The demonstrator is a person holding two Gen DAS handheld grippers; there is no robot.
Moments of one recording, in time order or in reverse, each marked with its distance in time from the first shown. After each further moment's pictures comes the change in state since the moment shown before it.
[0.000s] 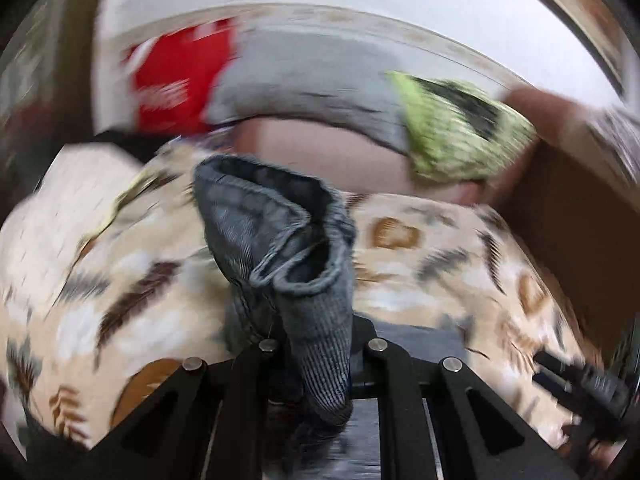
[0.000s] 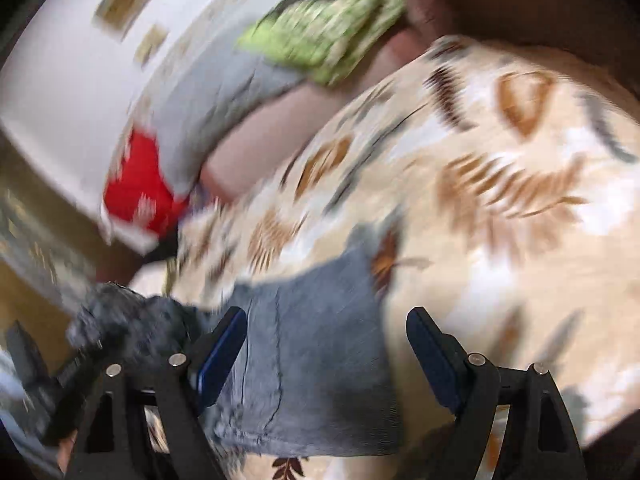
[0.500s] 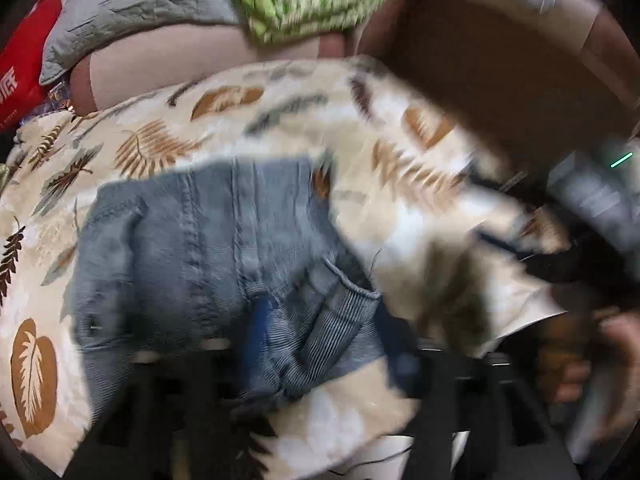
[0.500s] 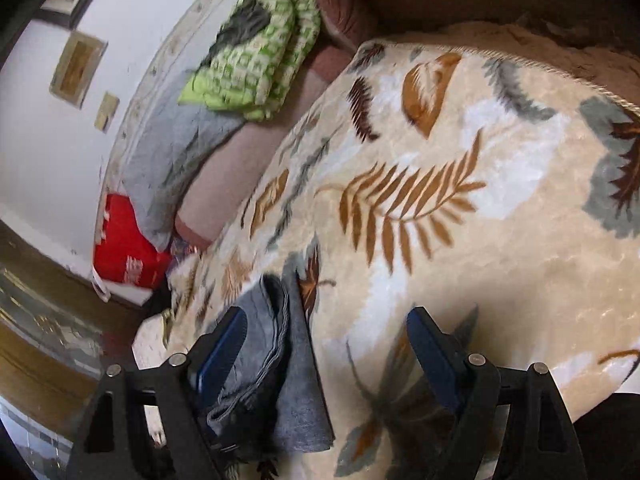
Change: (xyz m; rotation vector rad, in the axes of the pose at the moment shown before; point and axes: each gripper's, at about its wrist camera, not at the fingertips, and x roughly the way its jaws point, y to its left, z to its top) left arm 0.044 -0.100 -0.066 0.242 0.352 -0.337; right arm -0.017 -0.061 0.006 0.159 -0.001 -0.020
